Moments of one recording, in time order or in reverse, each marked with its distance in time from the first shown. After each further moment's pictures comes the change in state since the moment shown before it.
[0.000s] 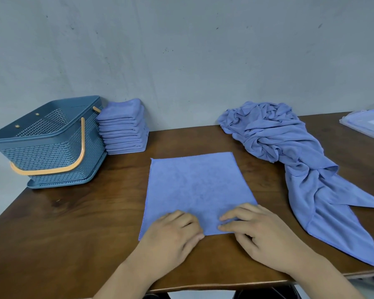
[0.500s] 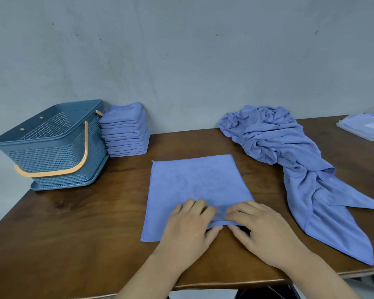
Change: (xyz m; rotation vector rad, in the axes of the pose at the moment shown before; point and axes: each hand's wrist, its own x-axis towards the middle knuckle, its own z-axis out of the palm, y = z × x) left_hand 0.034 0.023 0.026 0.095 0.124 -0.143; right_hand 0.004 -0.006 -0.002 -0.056 0.112 0.095
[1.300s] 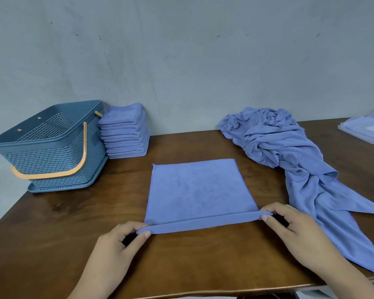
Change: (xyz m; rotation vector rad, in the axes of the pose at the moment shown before) left_hand -0.091 -0.098 -0.052 -0.578 -0.059 -0.658; right_hand -0.030 0.039 -0.026 0.353 0.014 0.483
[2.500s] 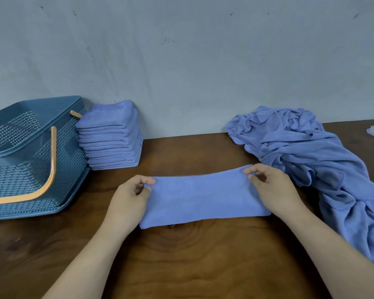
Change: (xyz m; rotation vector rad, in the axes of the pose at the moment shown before) left_hand 0.205 -0.008 0.037 -0.216 0.081 -0.144; right_hand 0.203 0.006 0.057 0.079 0.162 0.179
